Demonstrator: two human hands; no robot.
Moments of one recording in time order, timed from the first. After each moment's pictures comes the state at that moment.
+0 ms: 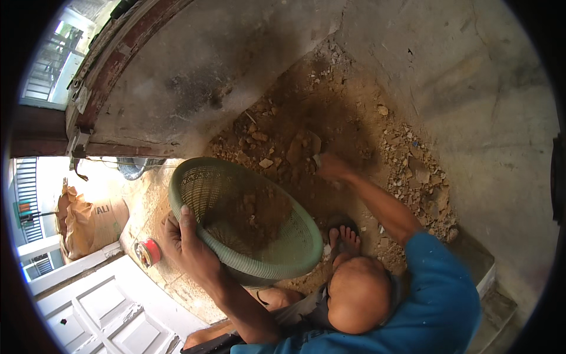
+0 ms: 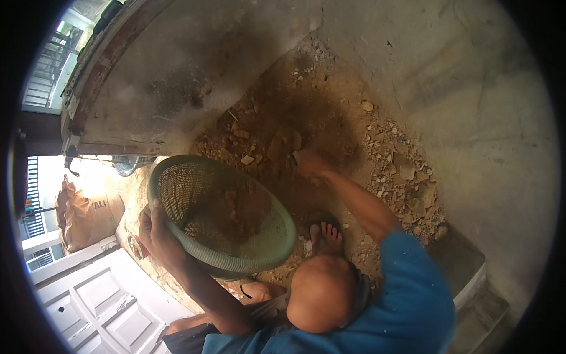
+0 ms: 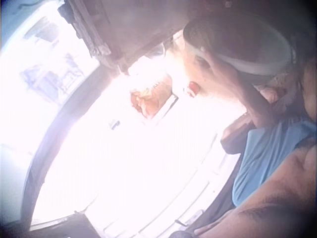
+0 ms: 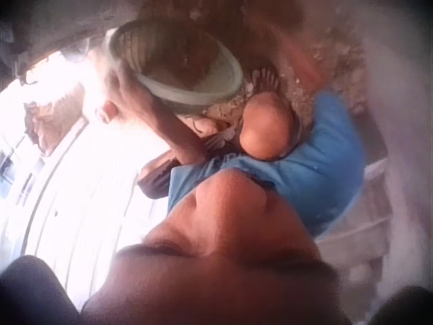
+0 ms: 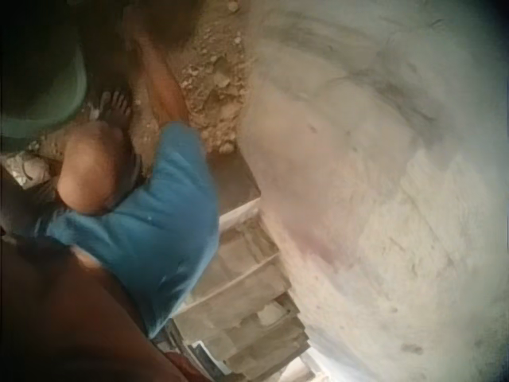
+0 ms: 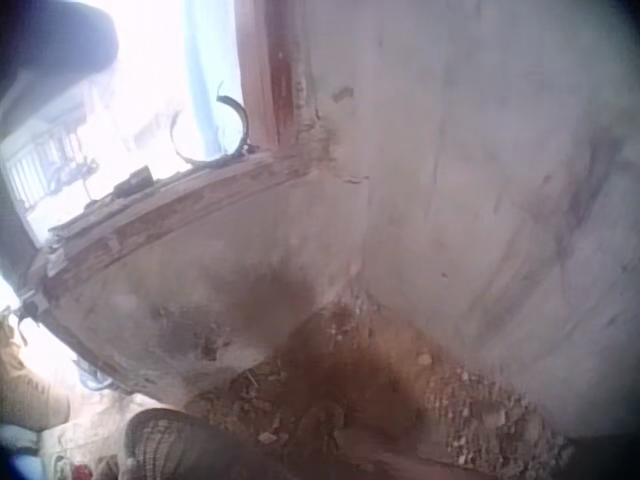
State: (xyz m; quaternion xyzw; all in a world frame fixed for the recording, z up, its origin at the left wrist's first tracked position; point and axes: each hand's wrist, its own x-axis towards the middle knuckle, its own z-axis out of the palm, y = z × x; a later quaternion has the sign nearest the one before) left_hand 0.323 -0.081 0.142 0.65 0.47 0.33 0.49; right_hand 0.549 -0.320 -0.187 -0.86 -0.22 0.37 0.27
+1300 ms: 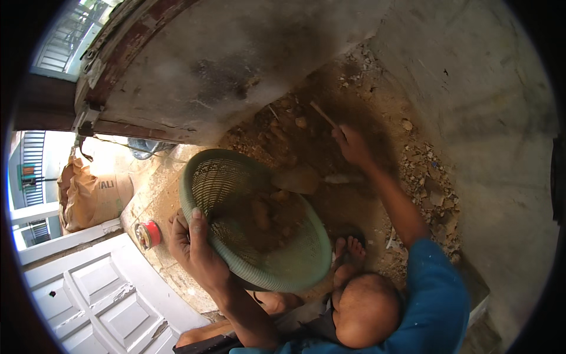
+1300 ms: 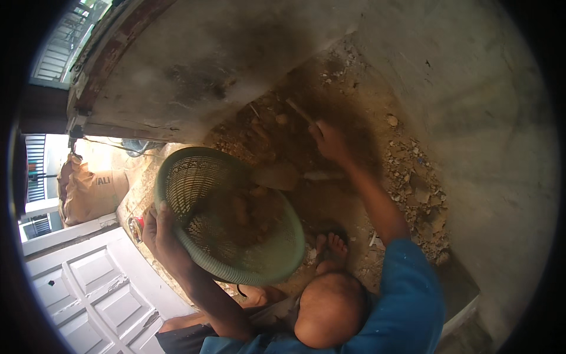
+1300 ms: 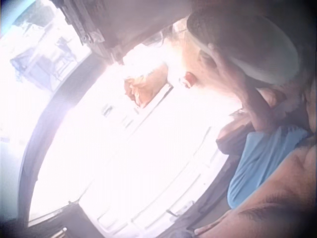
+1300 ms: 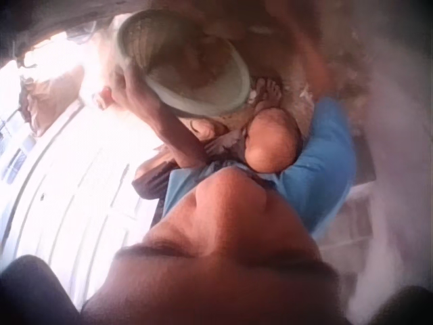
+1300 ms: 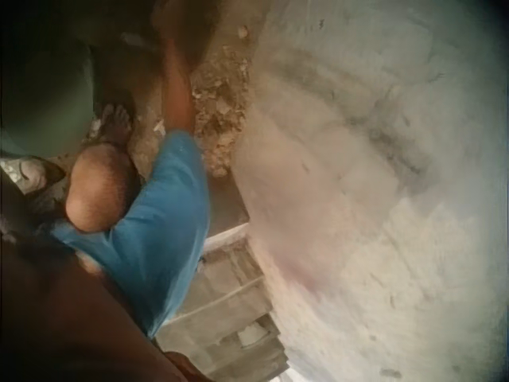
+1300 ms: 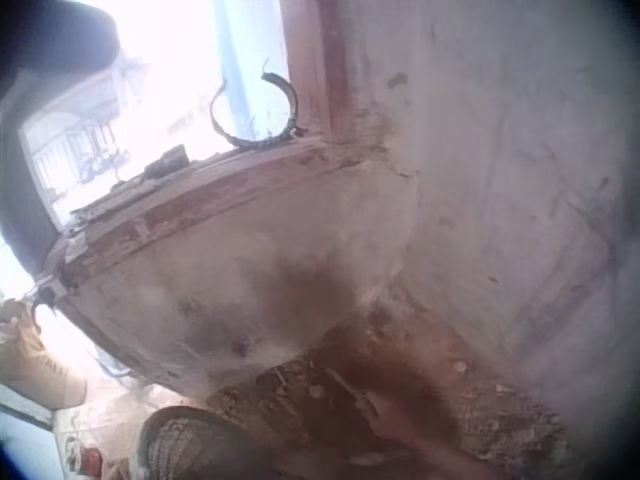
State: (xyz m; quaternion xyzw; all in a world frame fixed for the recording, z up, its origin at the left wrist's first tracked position) left_hand 0.316 -0.082 0.139 0.64 0.46 0.34 0.51; right_hand 0.601 -0.284 -0.162 -0.86 -0.29 0.14 0.40
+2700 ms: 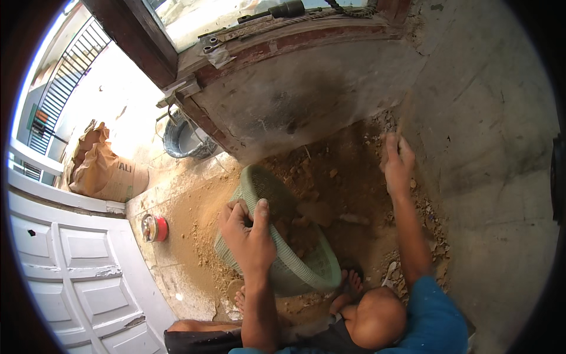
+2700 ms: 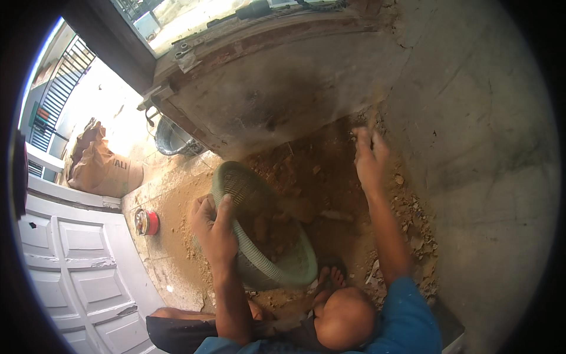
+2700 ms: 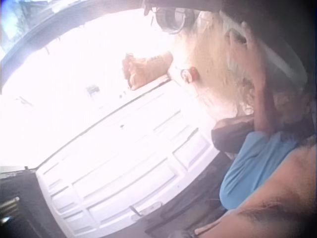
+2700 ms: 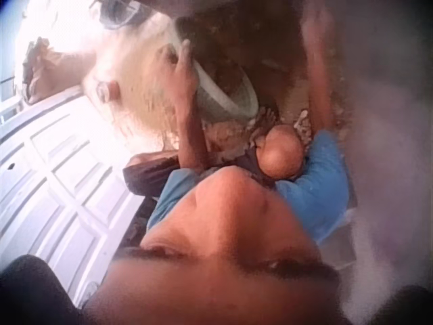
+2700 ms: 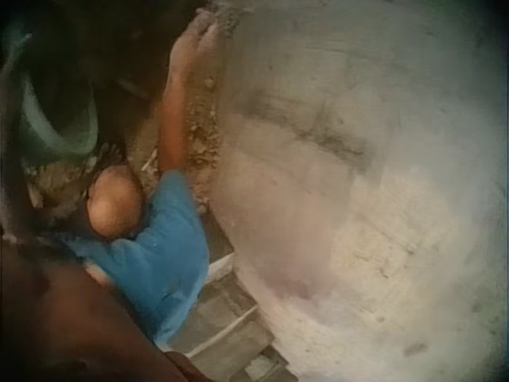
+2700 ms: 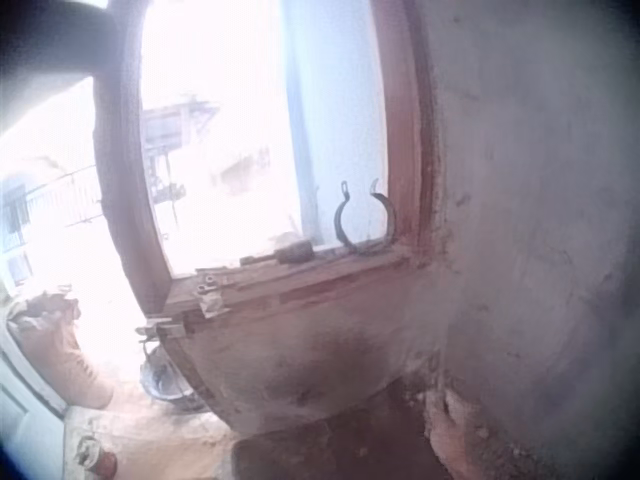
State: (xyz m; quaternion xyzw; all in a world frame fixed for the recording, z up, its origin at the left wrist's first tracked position) left_hand 0.306 -0.079 0.132 0.70 0.44 0.37 0.43; right_hand 0.582 -0.236 0.090 -0.77 -0.07 0.09 0.62
